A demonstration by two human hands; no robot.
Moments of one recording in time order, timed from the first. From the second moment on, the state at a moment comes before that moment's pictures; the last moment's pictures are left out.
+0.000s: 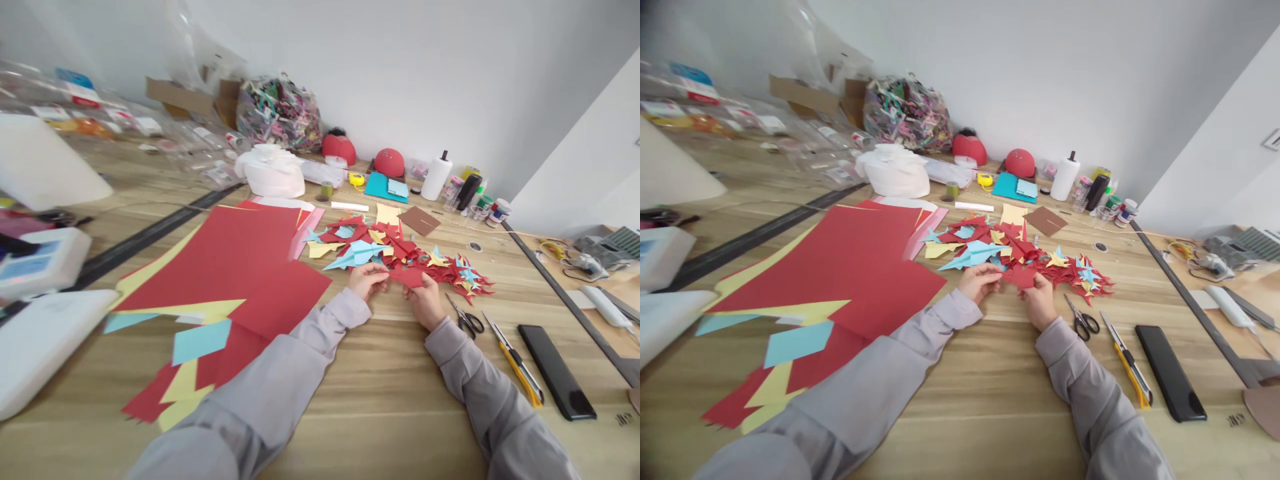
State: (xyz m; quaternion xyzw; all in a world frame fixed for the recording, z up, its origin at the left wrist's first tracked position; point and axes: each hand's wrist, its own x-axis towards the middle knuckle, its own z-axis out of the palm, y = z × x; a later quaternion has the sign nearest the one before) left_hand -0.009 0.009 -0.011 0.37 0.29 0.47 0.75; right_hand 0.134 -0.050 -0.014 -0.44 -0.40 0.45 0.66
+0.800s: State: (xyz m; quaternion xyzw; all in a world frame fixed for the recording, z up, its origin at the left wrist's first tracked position) left_hand -0.010 0.015 -0.013 0.27 0.27 0.48 0.79; right_hand 0.092 0.014 0.026 -0.60 -0.44 0.25 0.62
